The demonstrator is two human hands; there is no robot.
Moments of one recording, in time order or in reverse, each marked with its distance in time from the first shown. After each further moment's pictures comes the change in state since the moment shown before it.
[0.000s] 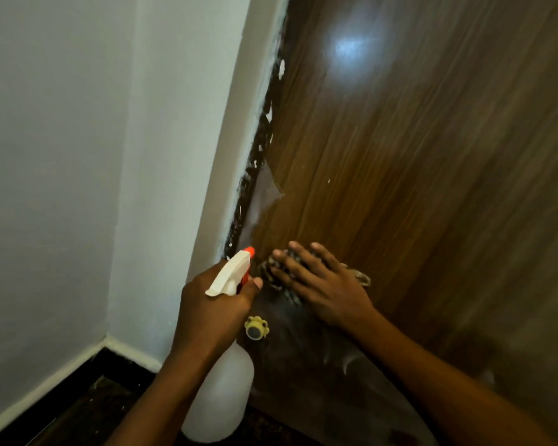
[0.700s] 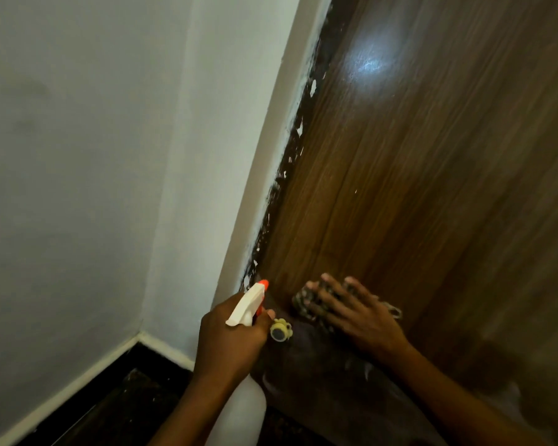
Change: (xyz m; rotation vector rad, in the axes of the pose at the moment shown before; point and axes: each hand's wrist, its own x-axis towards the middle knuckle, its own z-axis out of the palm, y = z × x) left_hand 0.005 -0.024 -0.014 0.042 0.010 -0.061; right_hand -0.018 0.000 0.010 -0.181 -0.118 -0.049
